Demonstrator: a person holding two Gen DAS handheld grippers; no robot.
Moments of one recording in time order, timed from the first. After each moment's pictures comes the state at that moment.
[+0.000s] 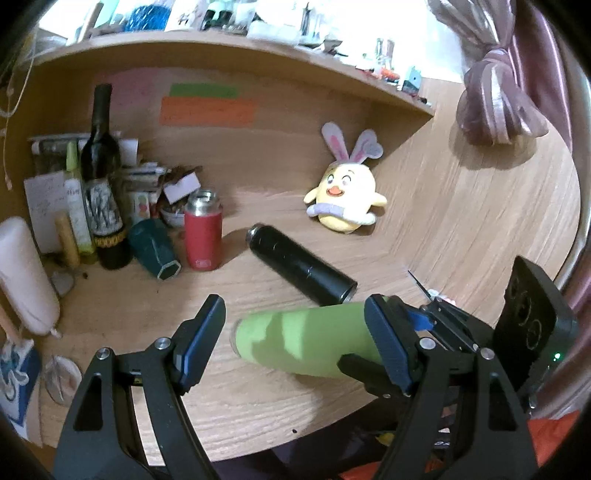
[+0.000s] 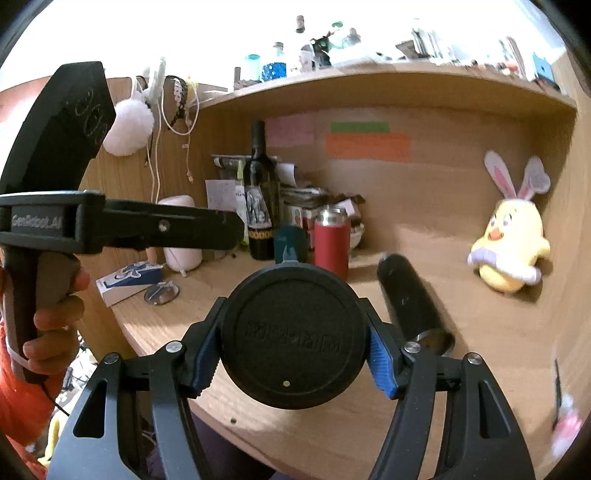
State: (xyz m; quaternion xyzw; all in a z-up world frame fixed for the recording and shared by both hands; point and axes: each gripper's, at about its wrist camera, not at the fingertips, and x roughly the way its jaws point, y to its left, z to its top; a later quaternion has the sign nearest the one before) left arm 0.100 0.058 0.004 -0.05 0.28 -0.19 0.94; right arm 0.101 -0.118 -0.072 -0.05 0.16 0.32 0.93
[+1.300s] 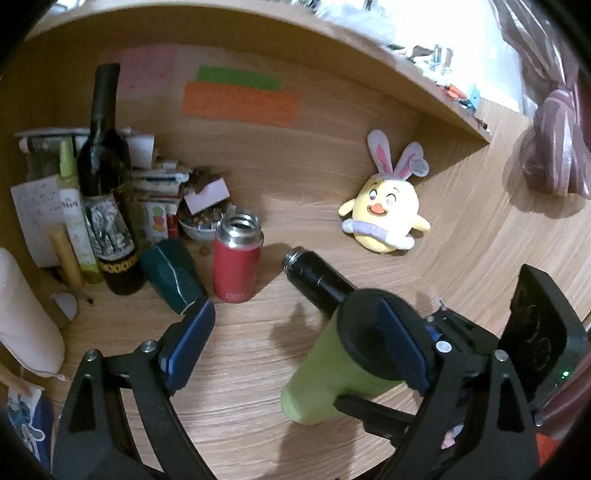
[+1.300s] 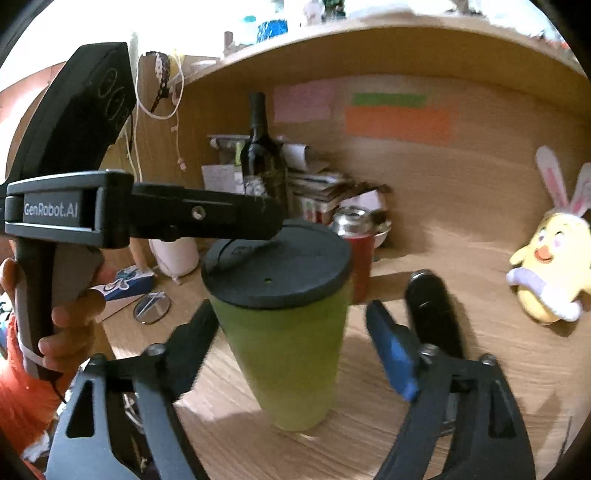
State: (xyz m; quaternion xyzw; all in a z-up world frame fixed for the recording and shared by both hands) left arm 0.189 0.093 0.014 -0.08 0.31 -0.16 0.93; right arm 0.179 -0.077 -0.046 -0.06 0.22 0.35 0.91
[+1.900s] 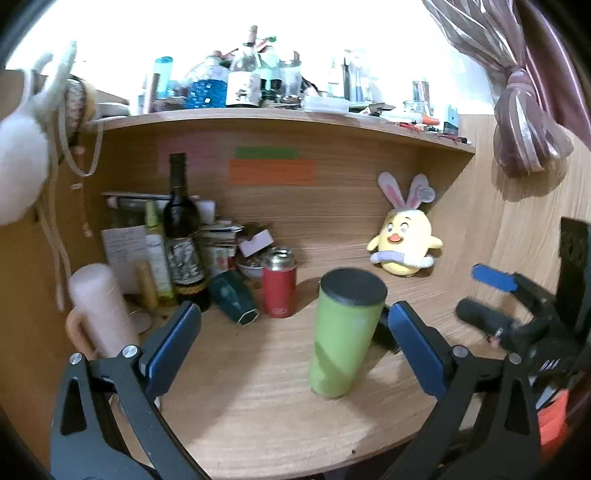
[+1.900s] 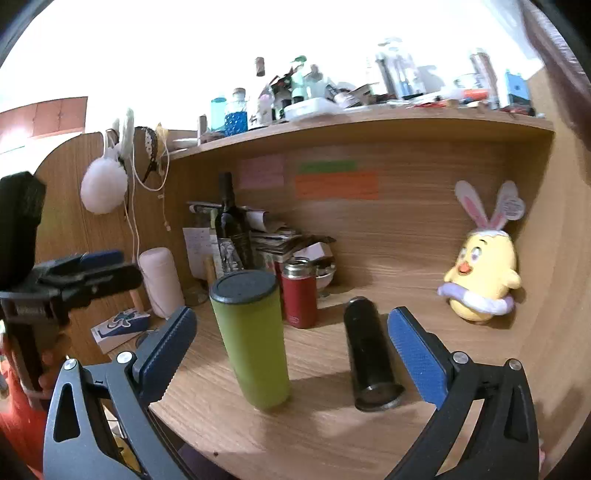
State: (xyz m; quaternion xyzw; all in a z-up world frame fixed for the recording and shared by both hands) left arm 0.061 0.081 0.025 -0.01 0.18 -0.05 0.98; right arm 0.109 -0.159 -0.009 0.00 0.14 0.29 0.95
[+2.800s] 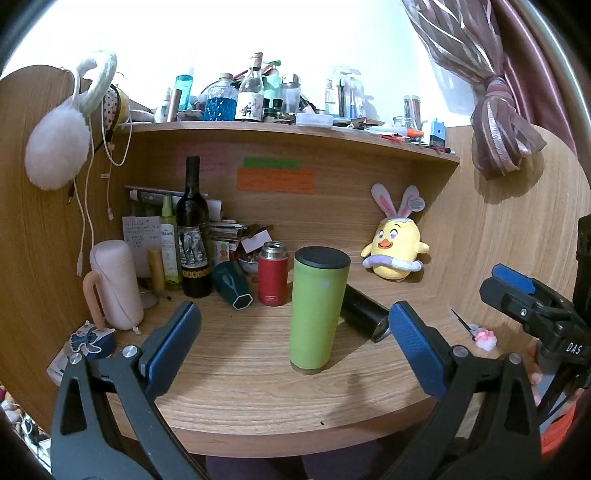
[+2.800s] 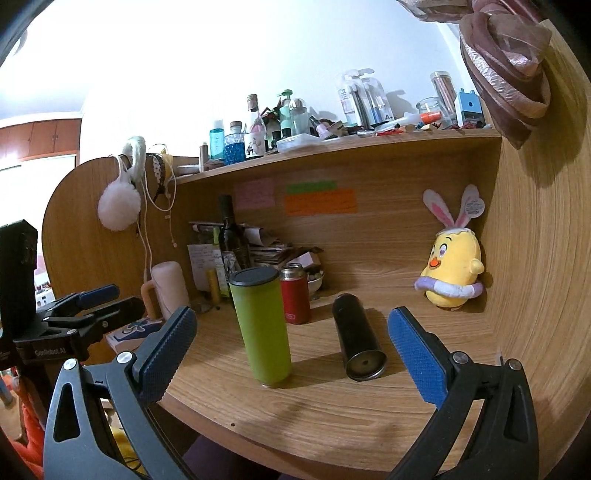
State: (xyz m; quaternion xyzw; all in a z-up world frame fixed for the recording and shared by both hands) left arm -0.005 0.051 0.007 -0.03 0.14 -0.03 0.99; right arm 0.037 -0.193 -0.012 0.03 0.10 0.27 0.96
